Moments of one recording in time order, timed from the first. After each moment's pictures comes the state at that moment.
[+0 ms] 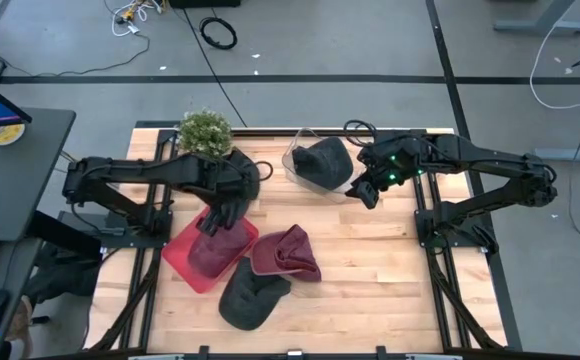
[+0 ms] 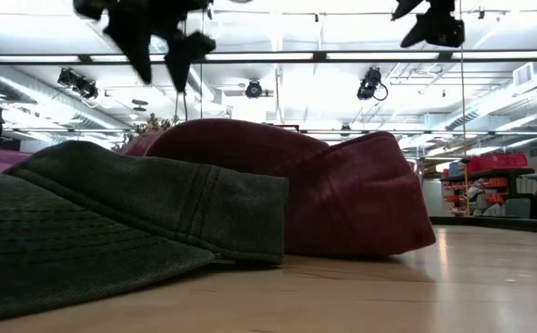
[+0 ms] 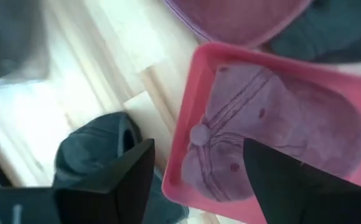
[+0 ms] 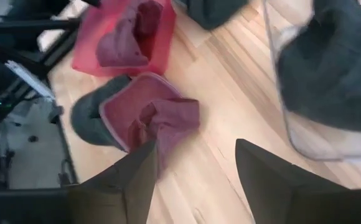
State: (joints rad) left arm 0.01 1.43 1.35 -1.22 -0.05 0.51; right arm -0.14 1.17 1.31 -0.97 -0.13 0.57
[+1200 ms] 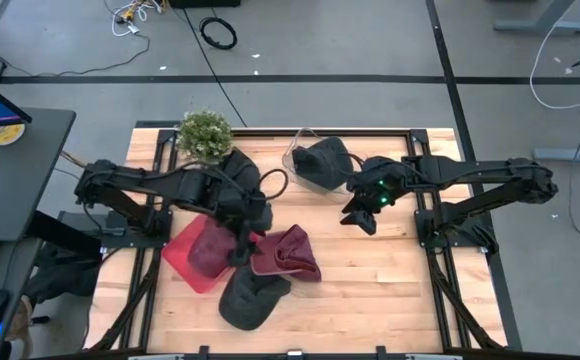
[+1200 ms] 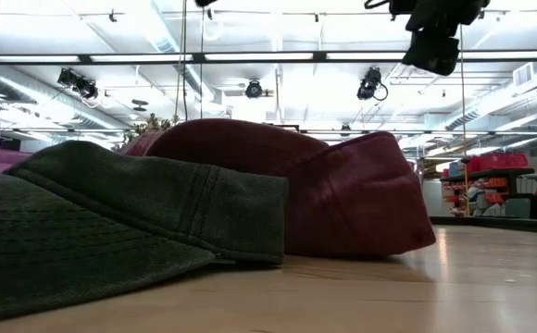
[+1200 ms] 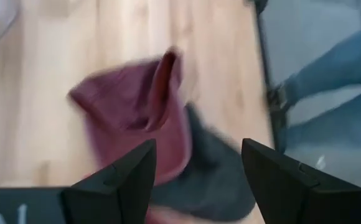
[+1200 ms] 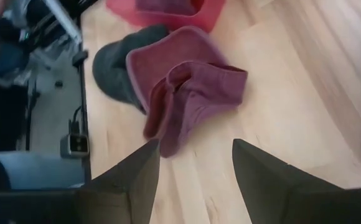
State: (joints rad) left arm -0.21 1.55 1.63 -1.00 0.15 -0.25; right arm -0.04 1.16 1.06 -0.72 -0.27 0.44
